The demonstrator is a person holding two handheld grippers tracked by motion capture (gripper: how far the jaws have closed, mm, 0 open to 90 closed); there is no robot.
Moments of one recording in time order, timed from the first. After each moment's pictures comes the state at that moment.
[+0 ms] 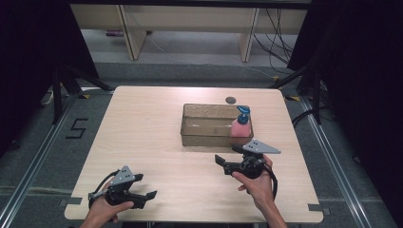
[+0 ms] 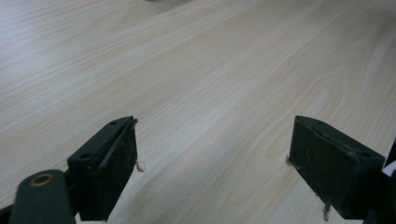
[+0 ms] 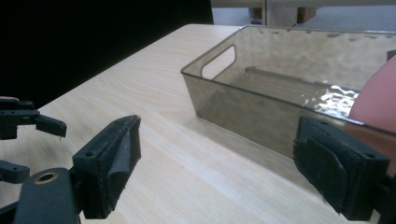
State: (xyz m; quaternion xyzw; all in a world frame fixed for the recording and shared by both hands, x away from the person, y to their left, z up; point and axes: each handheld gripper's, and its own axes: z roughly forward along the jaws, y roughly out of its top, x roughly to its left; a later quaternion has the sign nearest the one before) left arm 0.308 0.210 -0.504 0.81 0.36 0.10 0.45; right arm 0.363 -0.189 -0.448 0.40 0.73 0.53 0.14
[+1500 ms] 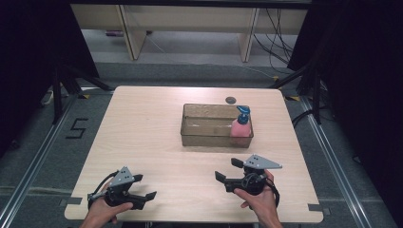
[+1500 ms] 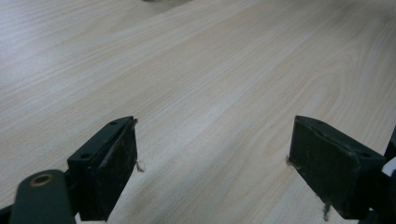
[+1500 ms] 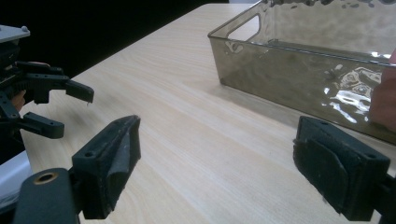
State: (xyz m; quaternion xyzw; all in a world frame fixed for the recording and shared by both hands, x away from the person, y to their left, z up) left arm 0.305 0.211 -0.505 0.81 0.36 0.11 0.45; right arm 0.328 -0.193 -0.464 0.38 0.75 0.53 0.11
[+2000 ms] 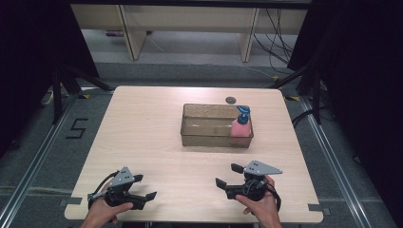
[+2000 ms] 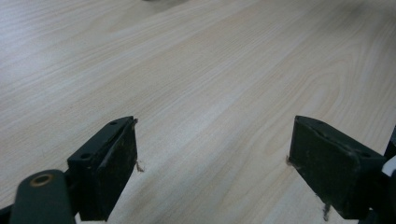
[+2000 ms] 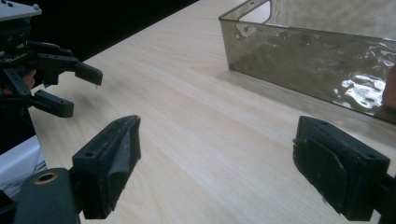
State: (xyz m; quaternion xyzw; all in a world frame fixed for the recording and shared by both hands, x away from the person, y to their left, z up) left arm 0.305 0.211 -0.505 0.81 0.36 0.11 0.45; right arm 0.316 -0.196 -0.473 0.37 0.76 0.53 0.10
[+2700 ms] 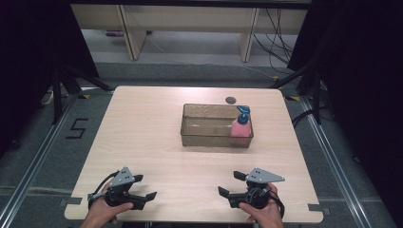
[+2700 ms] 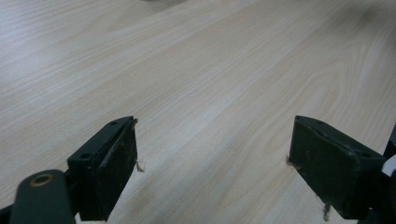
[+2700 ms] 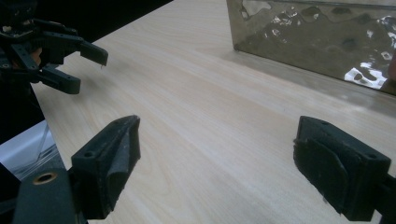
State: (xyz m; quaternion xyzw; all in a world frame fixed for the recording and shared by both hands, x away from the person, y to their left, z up) left arm 0.305 0.211 -0.505 0.81 0.36 0.11 0.45; right arm 0.299 -0.204 -0.482 0.37 0.77 0.51 0.09
